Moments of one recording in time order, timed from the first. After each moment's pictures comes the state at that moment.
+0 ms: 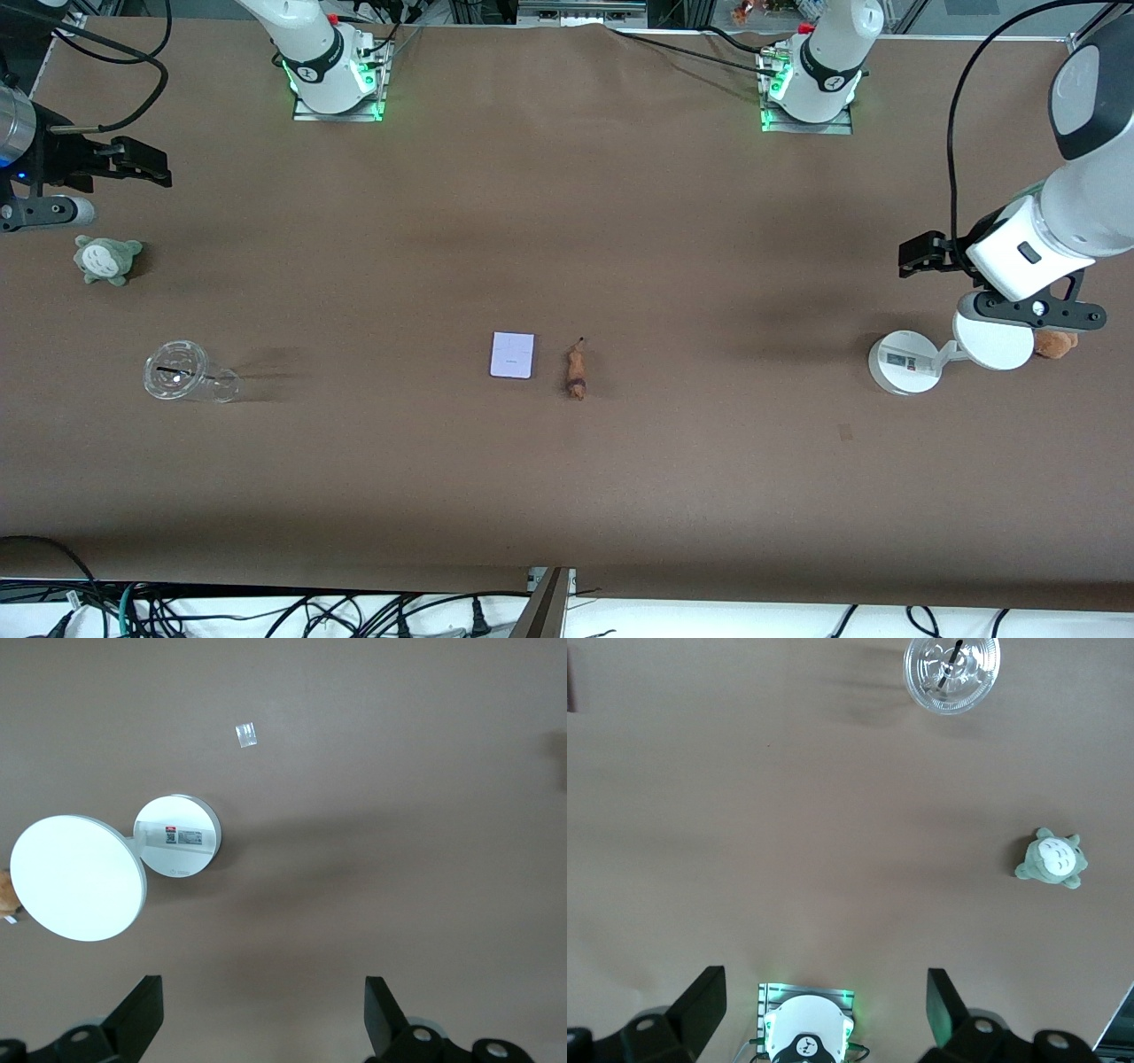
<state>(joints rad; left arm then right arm) -0.01 0.22 -0.07 -1.48 0.02 1.55 0.05 0.03 0.04 -0.01 -1.56 -0.06 1.36 -0.10</state>
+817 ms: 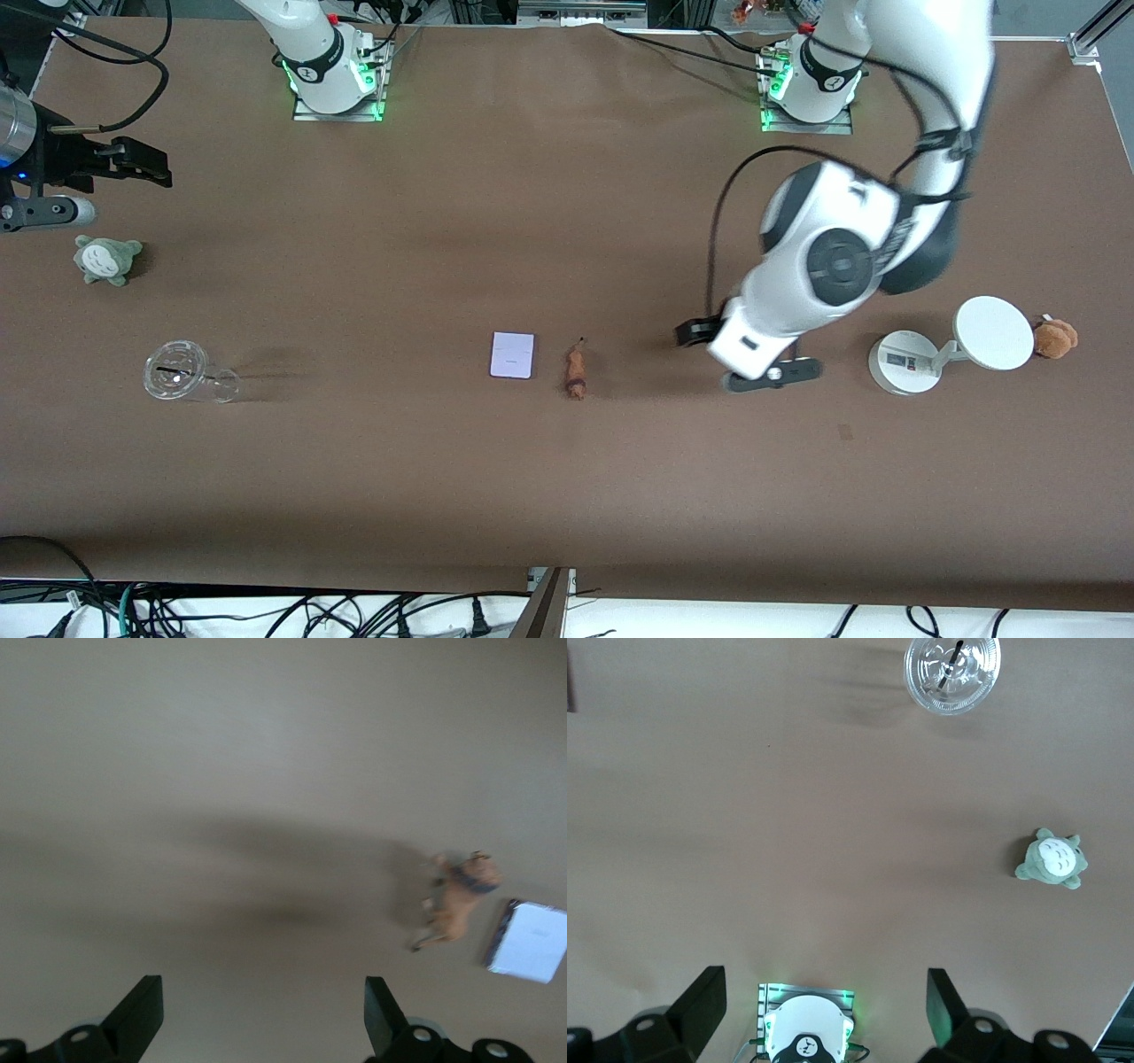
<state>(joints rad) -0.37 0.59 -0.09 -1.39 -0.10 1.93 -0.65 0.03 0.04 -0.01 -1.56 -0.06 1.36 -0.10</state>
